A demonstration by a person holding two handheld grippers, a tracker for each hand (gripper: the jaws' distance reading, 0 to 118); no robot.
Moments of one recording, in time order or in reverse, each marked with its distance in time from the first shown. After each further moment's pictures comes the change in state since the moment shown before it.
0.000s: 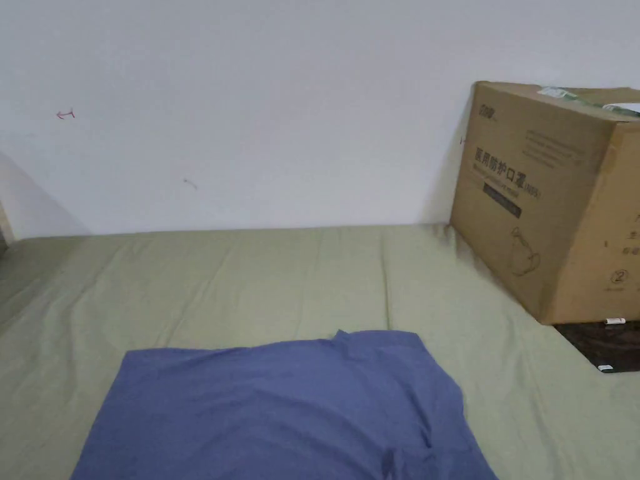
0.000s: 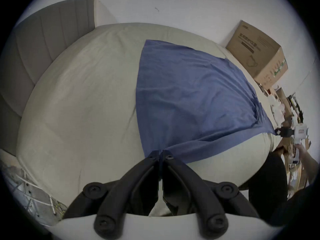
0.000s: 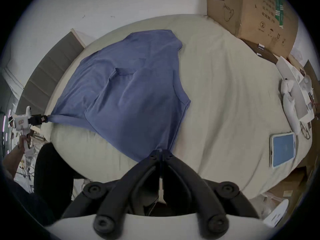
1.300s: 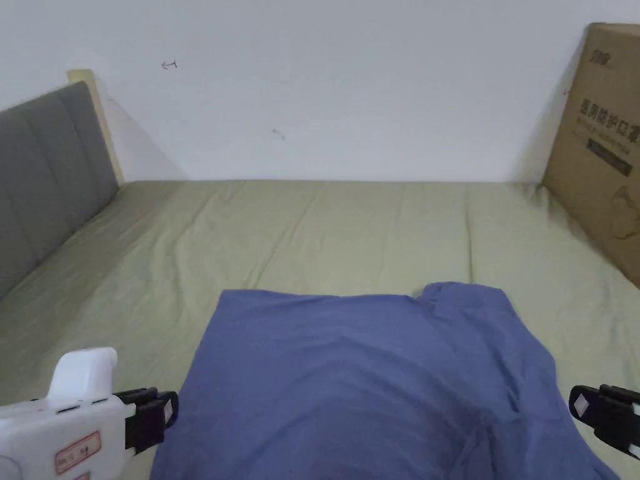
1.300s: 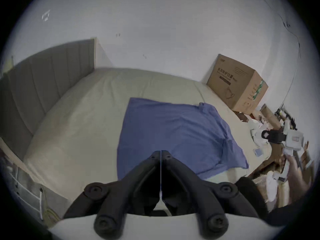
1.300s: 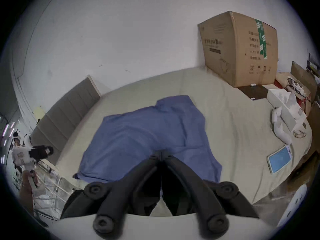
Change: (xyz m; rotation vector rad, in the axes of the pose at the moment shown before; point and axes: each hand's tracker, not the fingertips) left arm 0.063 0.023 0.113 0.290 -0.055 0.055; right arm -0.122 0.034 0.096 0.497 0.066 -0.094
